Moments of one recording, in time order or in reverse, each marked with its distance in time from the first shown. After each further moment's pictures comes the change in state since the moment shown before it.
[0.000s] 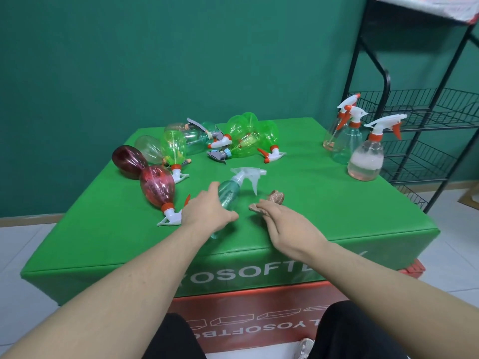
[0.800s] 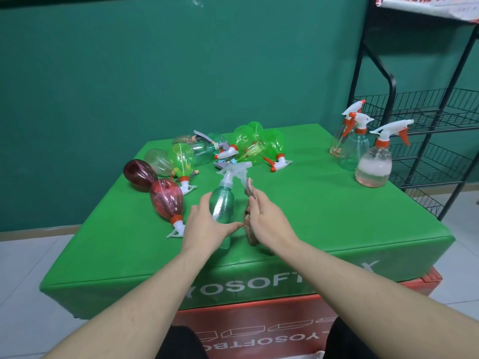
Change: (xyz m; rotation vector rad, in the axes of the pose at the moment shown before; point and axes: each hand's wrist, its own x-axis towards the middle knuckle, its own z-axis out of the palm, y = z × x) left_hand -0.015 -0.018 0.003 -0.437 0.122 -0.051; right_hand 0.045 -0.060 0.003 0.573 0.152 0.303
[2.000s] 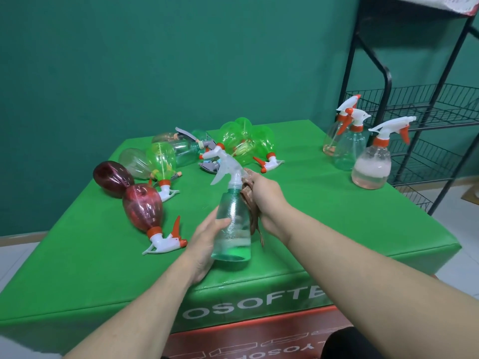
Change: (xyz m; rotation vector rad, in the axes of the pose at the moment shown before) left_hand 0.021 -0.005 0.039 -0.958 -0.485 -0.177; right_hand 0.081 -0.005 -0.016 0.698 0.065 0.471
